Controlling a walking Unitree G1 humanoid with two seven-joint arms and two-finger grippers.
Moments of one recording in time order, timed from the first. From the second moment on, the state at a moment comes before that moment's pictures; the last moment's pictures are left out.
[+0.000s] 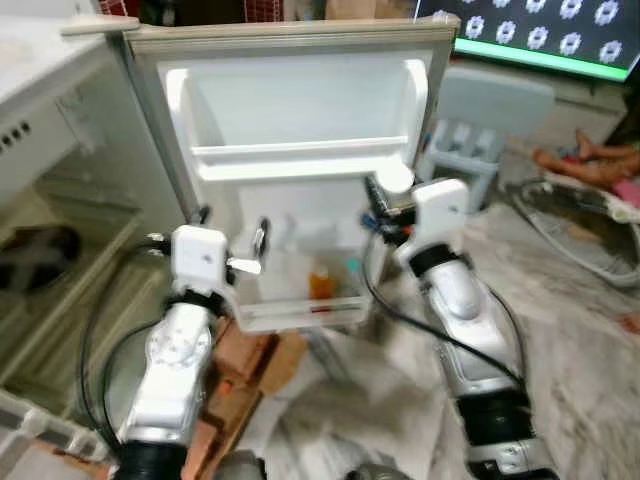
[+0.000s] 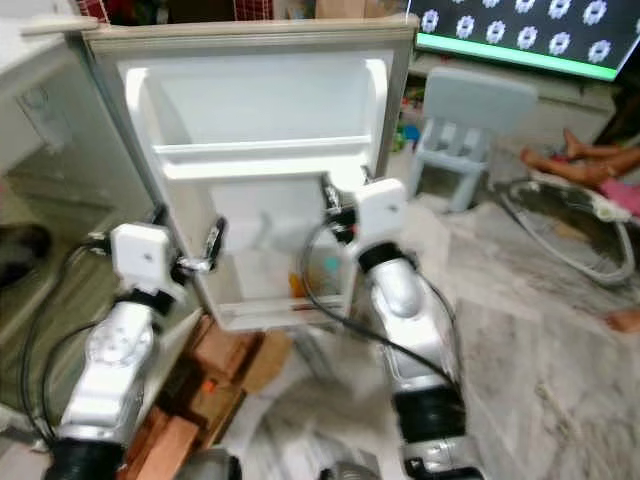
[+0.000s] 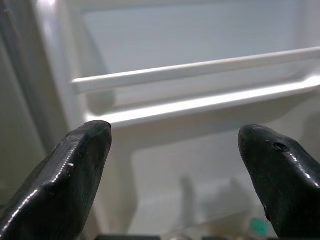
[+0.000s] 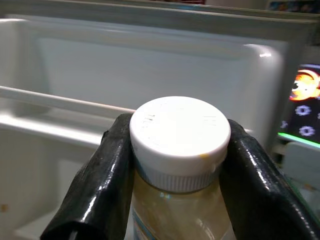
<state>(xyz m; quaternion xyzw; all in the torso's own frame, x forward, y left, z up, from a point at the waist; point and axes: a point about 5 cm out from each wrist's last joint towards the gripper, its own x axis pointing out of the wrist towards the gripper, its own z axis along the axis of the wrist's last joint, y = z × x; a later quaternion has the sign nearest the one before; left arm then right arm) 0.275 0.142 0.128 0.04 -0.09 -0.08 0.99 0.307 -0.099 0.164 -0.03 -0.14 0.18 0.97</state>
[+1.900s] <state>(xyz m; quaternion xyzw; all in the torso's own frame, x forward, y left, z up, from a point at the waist) 0.266 0.143 0.129 0.04 -0.09 -0.09 0.99 0.391 -0.123 0.229 -0.15 -0.23 0.09 0.96</state>
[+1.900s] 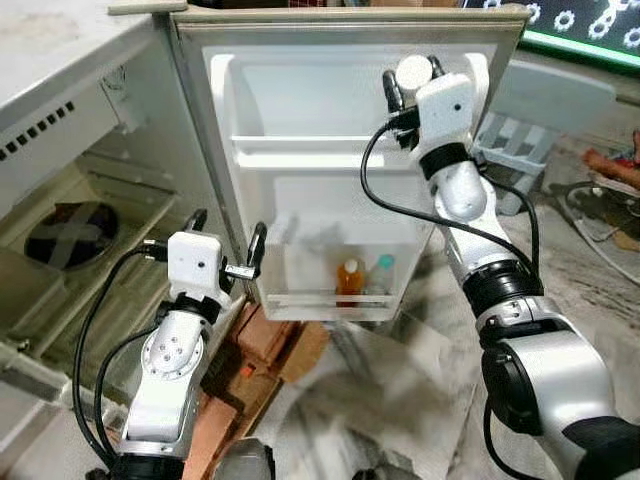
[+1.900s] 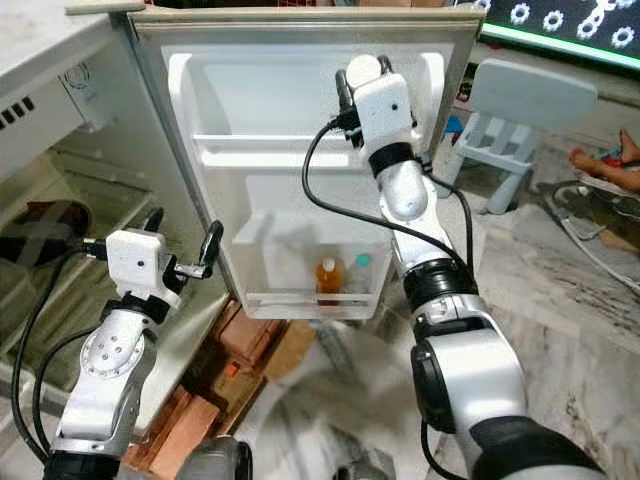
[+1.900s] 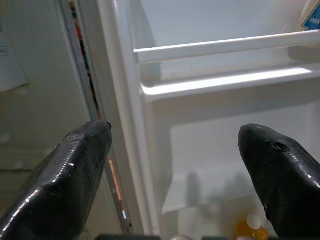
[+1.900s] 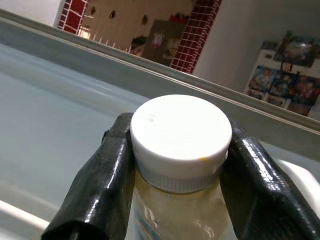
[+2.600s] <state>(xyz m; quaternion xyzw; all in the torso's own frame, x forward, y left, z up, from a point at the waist) 0.265 0.143 0.129 0.04 -0.09 -0.10 0.99 0.407 -0.154 0.217 -0.07 -0.13 0.01 0.99</state>
